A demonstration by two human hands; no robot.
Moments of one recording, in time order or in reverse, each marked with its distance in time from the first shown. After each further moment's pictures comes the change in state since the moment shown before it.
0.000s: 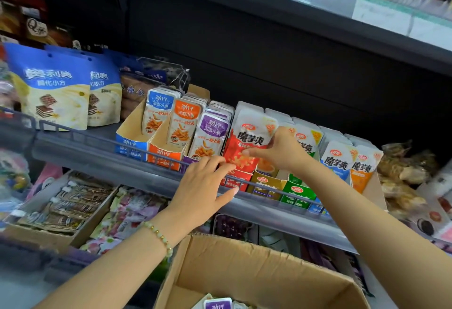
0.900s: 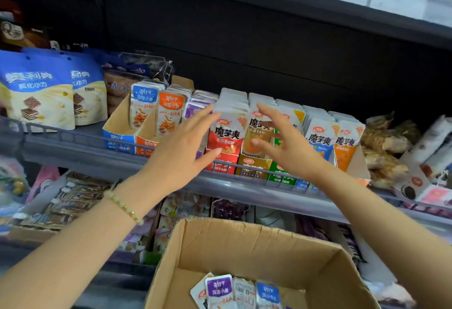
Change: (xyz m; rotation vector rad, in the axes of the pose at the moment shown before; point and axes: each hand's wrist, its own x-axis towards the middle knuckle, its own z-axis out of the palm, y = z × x) left_hand 0.011 0.016 -0.066 -0.106 0.055 0.022; right_hand -0.060 0.013 -0.018 -0.093 0.116 -0.111
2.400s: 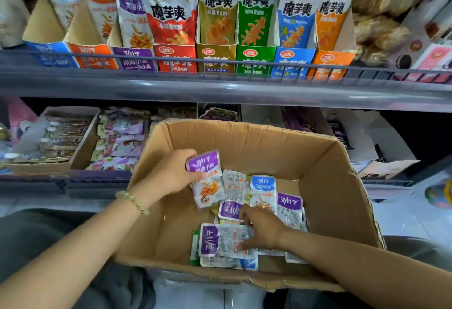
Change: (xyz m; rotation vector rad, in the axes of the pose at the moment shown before) left_hand -0.130 0.017 0.147 -0.314 -0.651 -0.529; right_hand -0.285 0.112 0.192 -0.046 -0.773 0.463
